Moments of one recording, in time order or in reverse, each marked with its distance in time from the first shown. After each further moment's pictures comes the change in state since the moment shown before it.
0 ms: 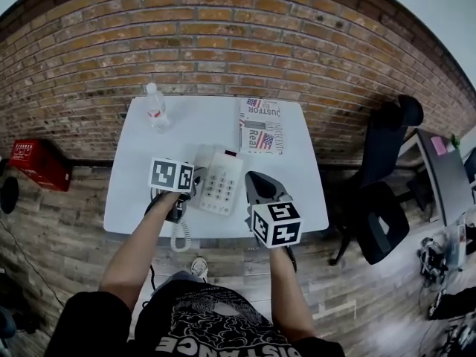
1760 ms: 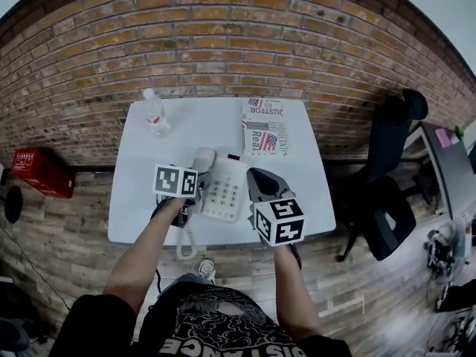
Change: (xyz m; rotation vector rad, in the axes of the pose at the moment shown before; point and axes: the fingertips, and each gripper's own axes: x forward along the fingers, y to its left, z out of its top) left arm 0.022 0.007 -0.002 -0.016 0.023 -0.046; right arm 0.024 -0.005 0.010 -0.004 -0.005 -0.003
